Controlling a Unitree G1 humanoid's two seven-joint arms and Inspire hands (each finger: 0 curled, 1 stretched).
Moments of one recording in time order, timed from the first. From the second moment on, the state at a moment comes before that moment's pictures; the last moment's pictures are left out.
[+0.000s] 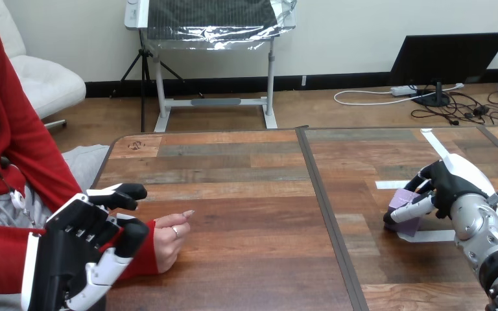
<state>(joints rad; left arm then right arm) 0.34 -0.01 0.15 0.11 -0.29 -0.75 -0.34 -0.81 -0.43 0.22 1.38 -0.48 -0.04 -0.12</state>
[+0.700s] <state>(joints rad) 0.35 0.03 0.30 0.10 0.28 -0.88 -0.01 -0.81 -0.43 0.21 1.38 -0.46 -0.16 -0.11</state>
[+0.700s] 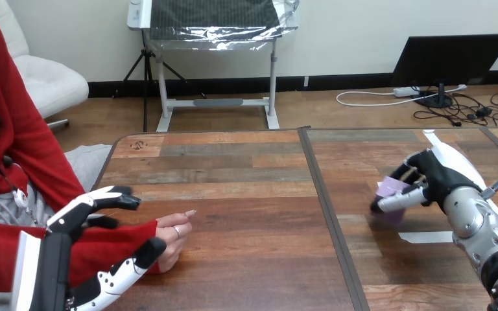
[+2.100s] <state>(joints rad) 0.39 0.26 0.34 -0.15 0.83 -0.52 0.16 -0.81 -0.44 0.18 1.31 -0.39 -0.31 -0.04</state>
